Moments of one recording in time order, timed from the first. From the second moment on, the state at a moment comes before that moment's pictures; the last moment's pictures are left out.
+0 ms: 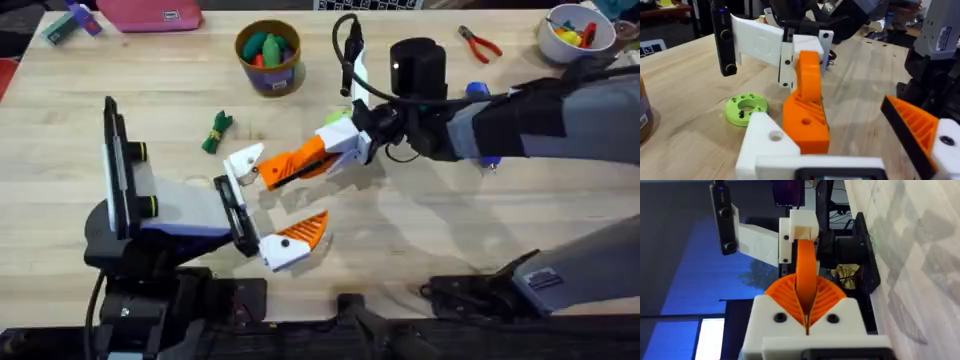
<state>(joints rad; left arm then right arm) -0.03 0.00 0.01 -0.11 1.11 -0.03 0.49 1.74 0.75 0.54 -1.50 1.07</state>
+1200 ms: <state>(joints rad) -0.03 0.00 0.01 -0.11 1.11 -0.02 0.52 1.74 0.77 0.56 -1.43 1.05</state>
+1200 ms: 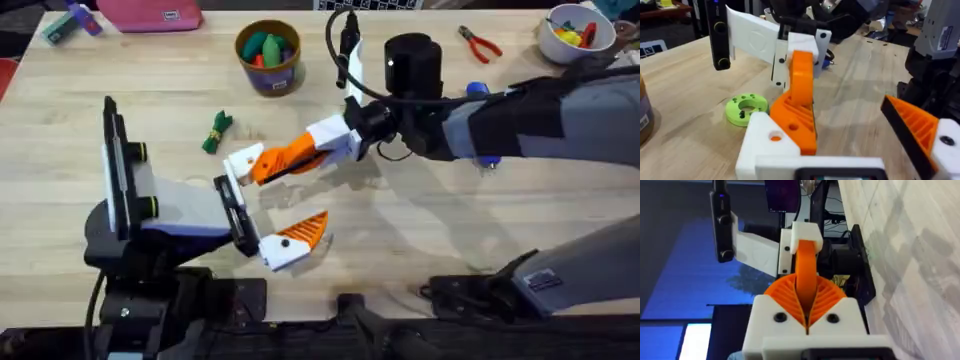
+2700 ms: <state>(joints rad) -0.03 0.00 0.01 -0.11 1.10 -0.04 0.58 1.74 0.74 0.73 -1.28 1.25</state>
